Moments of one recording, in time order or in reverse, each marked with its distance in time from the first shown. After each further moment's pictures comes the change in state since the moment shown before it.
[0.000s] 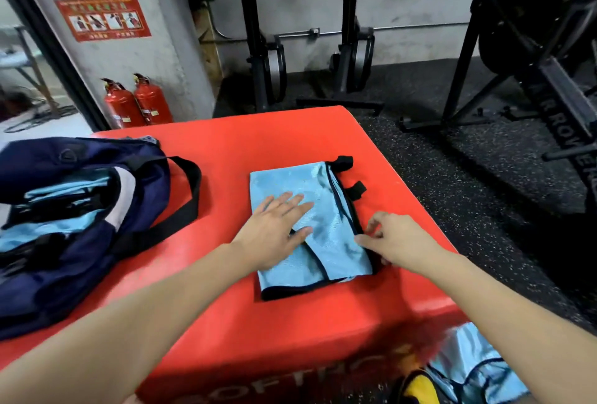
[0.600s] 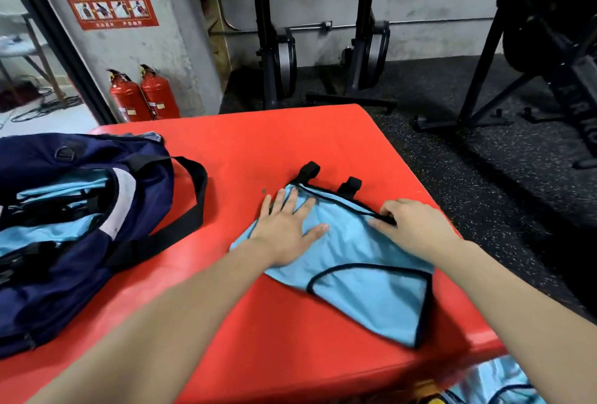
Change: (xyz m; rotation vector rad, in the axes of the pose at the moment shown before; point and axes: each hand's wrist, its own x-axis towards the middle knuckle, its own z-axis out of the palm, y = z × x) left_hand 0.047 -0.024 0.028 0.046 -0.222 -0.266; right_hand 0.073 0.015 -0.003 -0.399 0.123 -0.151
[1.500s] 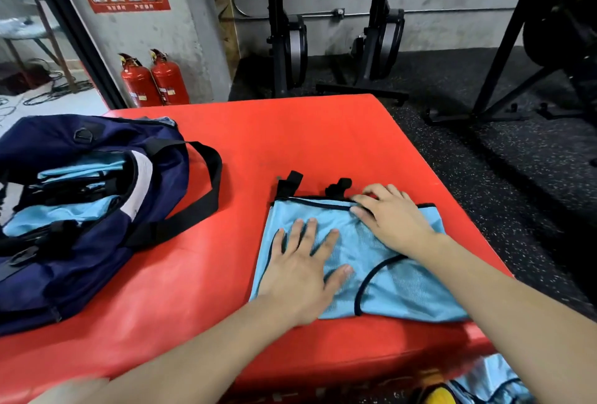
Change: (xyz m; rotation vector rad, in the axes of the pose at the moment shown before) left_hand -0.099 0.038 0.018 -0.058 0.022 -0.006; right_hand 0.017 -0.046 0.028 -0.056 0.076 -0.205
